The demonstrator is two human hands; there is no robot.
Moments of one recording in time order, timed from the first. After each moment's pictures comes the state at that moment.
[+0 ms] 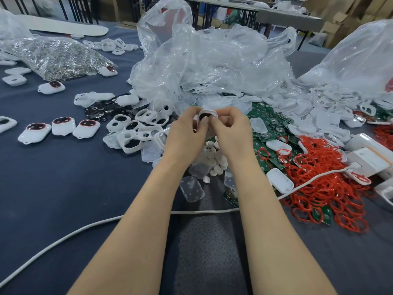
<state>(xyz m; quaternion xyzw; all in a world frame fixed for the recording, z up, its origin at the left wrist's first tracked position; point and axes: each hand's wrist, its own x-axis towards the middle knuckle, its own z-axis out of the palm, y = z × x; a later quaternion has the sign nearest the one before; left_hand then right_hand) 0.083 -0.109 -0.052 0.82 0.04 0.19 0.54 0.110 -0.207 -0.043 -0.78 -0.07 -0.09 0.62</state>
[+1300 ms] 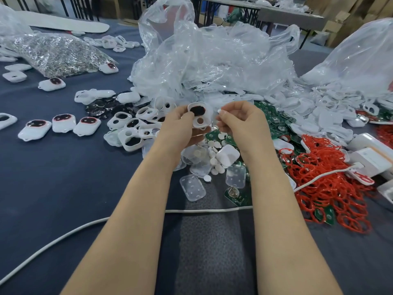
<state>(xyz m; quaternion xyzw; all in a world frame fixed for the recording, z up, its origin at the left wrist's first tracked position) 0.081 -0.099 -0.037 0.61 0.14 0.07 0.77 0.108 -0.226 -0.025 -0.75 -0.09 -0.04 0.66</state>
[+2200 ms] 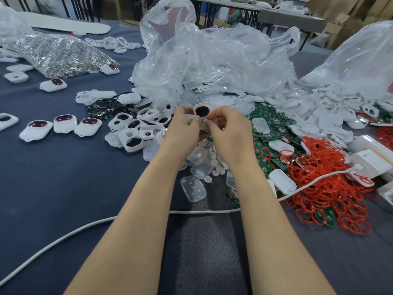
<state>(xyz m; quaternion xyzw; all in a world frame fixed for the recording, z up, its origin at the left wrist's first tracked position) 0.087 -0.103 -0.048 0.66 0.11 0.10 0.74 0.107 -0.205 -0.042 -0.85 -0.17 -0.14 0.48</state>
